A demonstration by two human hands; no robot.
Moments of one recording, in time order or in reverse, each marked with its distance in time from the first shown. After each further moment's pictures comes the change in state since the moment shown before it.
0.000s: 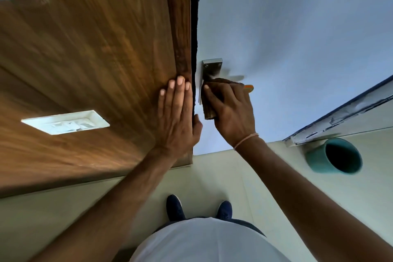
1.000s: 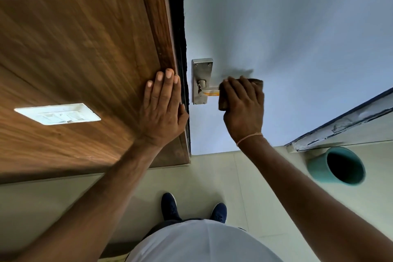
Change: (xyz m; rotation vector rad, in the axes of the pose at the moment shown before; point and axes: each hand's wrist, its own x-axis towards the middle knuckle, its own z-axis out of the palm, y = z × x) left_hand 0.013 -0.011 0.008 0.206 0.077 0.121; right_hand -0.014 0.048 0.001 -0.069 -0.021 0.213
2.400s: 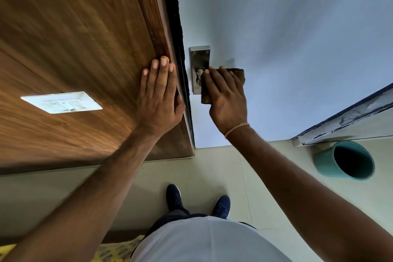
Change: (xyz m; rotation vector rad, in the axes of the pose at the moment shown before) left_hand -0.004 0.002 -0.004 0.050 -0.038 -0.025; right_hand -0.008 -0.018 0.015 0.123 -0.068 -0.147
